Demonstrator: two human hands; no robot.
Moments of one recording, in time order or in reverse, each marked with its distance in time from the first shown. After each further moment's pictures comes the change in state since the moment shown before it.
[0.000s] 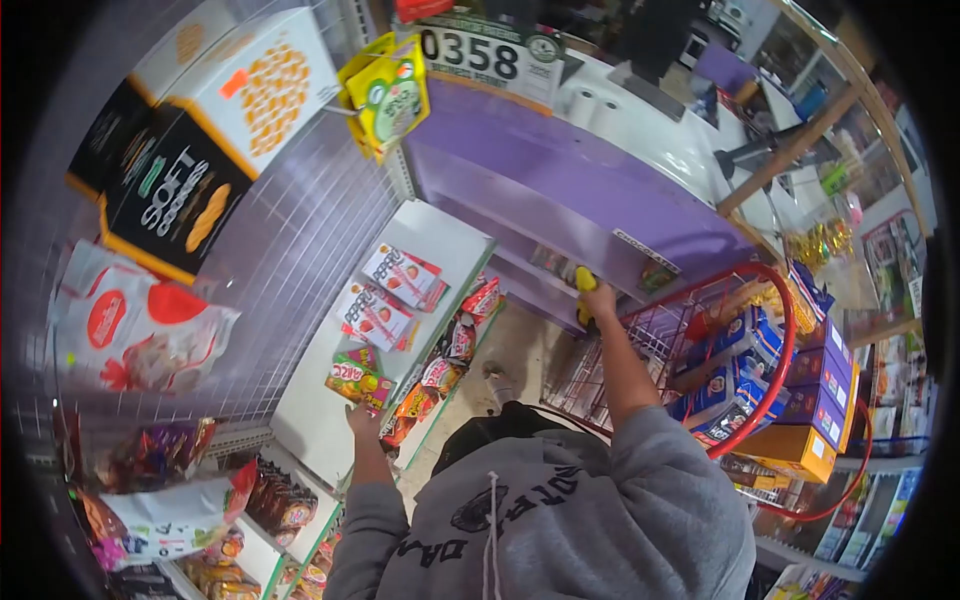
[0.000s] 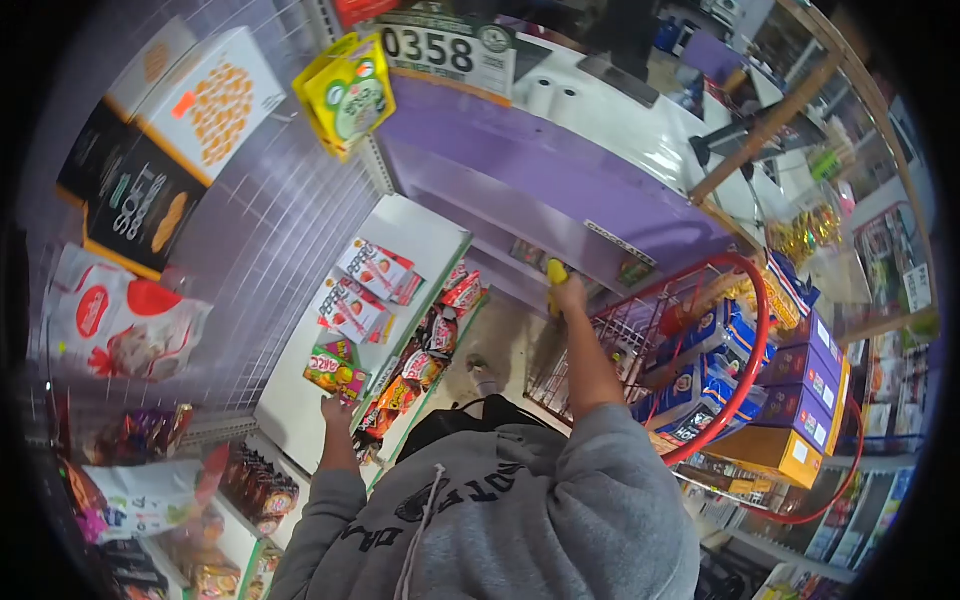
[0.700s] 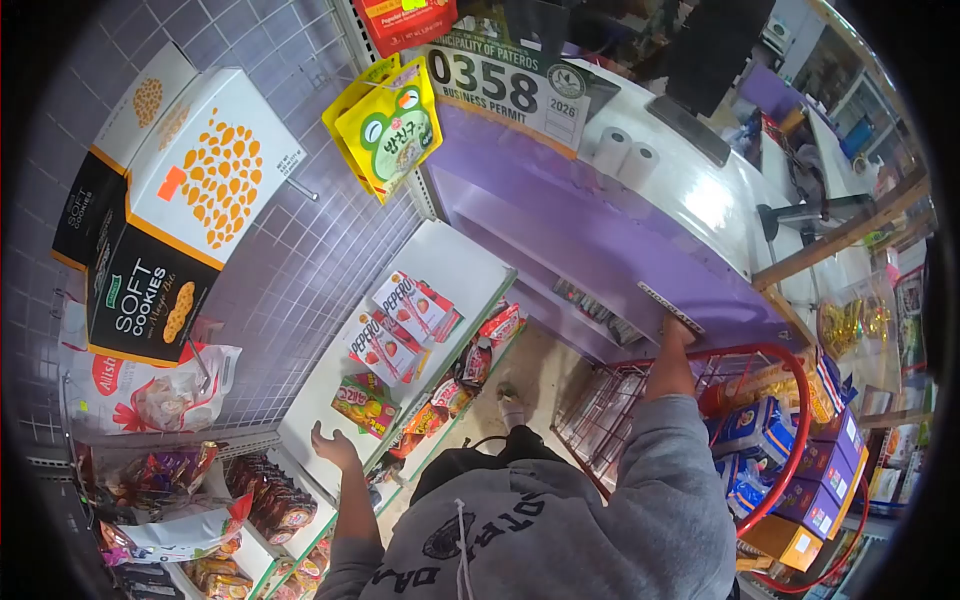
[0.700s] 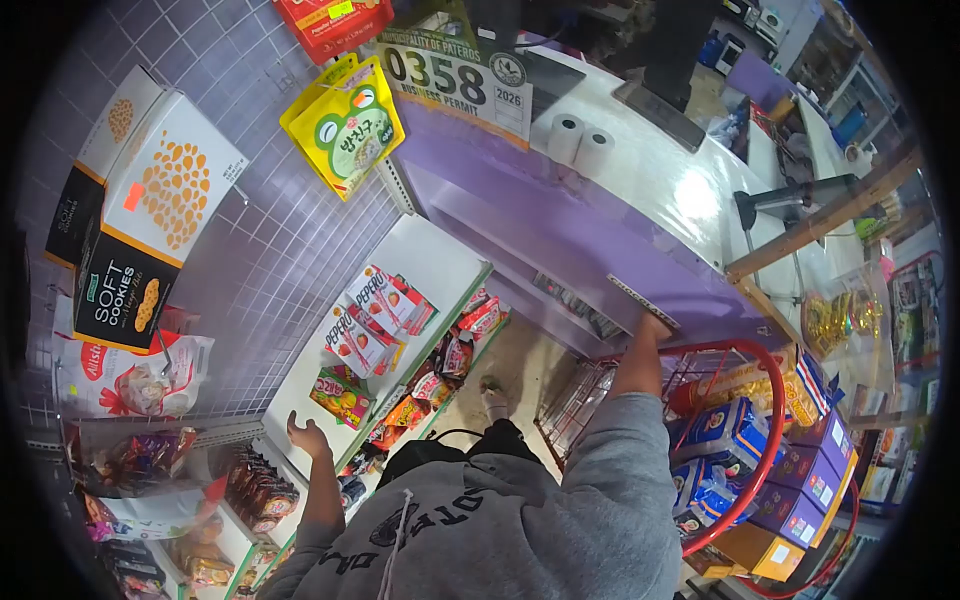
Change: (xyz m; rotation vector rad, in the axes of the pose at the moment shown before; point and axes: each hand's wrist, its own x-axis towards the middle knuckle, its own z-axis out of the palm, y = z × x) left_hand -0.055 0.046 -0.071 -0.272 0.904 -0.125; right_hand 0.160 0.106 -0.074 -0.243 0.301 0.442
